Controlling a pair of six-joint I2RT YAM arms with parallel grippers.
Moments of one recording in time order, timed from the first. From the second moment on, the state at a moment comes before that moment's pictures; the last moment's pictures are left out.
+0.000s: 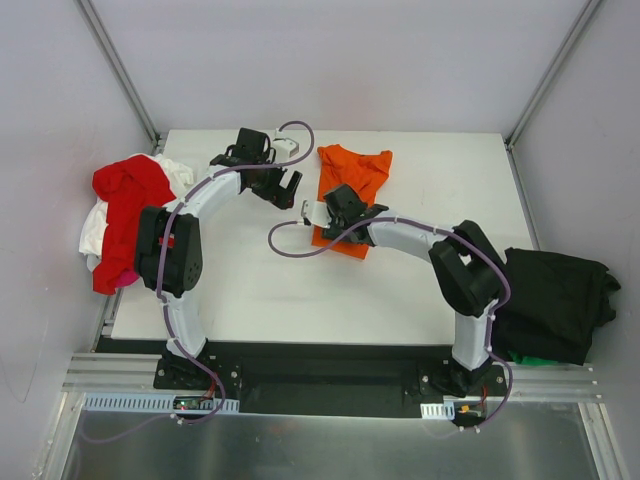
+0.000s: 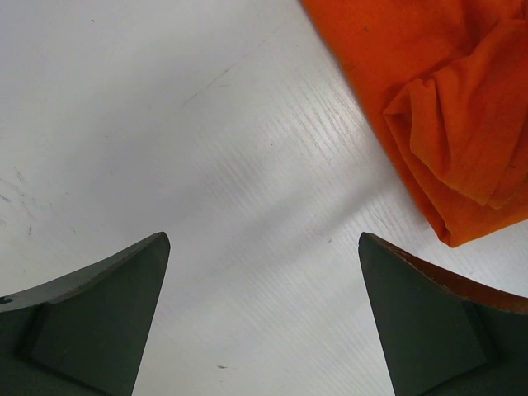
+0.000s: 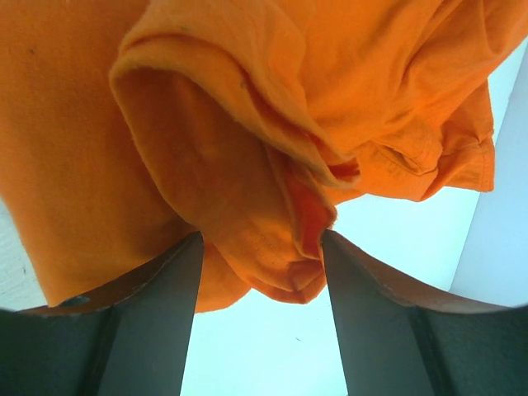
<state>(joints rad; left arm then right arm) -0.28 1.91 1.52 -0.52 0.31 0.25 0.74 1.92 1.30 -0.30 0.29 -0.82</state>
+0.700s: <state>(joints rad) -0.27 1.91 1.51 -0.52 0.31 0.24 0.74 1.98 1.37 -0.31 0.28 -0.81</state>
